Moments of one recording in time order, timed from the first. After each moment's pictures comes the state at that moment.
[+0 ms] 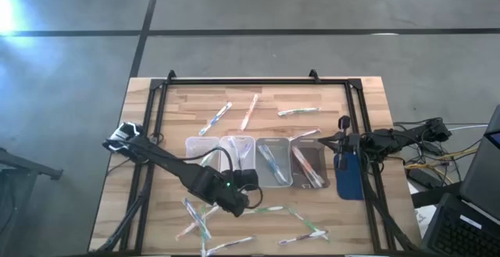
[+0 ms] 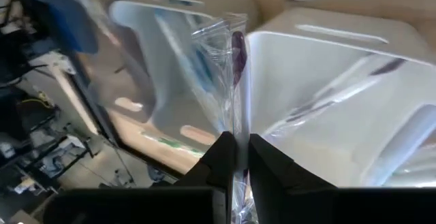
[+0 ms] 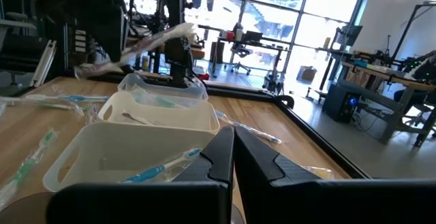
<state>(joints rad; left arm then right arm) -0.48 1.82 1.66 -1.04 -0.59 1.10 0.29 0.04 0.04 0.03 0.42 -0.16</state>
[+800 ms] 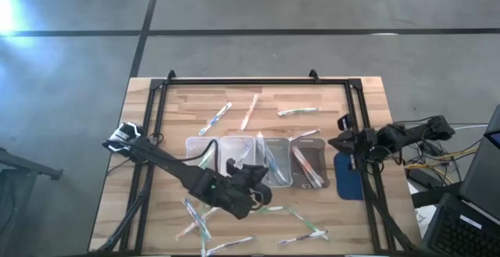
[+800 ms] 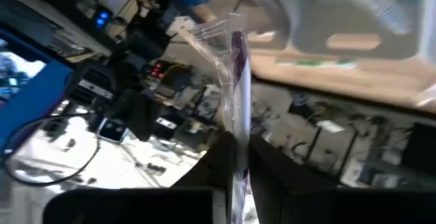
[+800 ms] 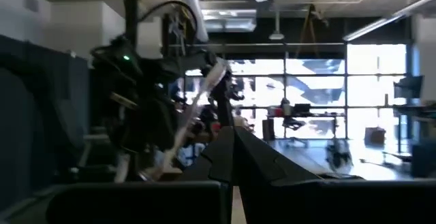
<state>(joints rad) -0.49 1.82 1.60 -0.47 -0.94 1.93 0.29 0.11 0.04 0.44 0.21 -0.04</state>
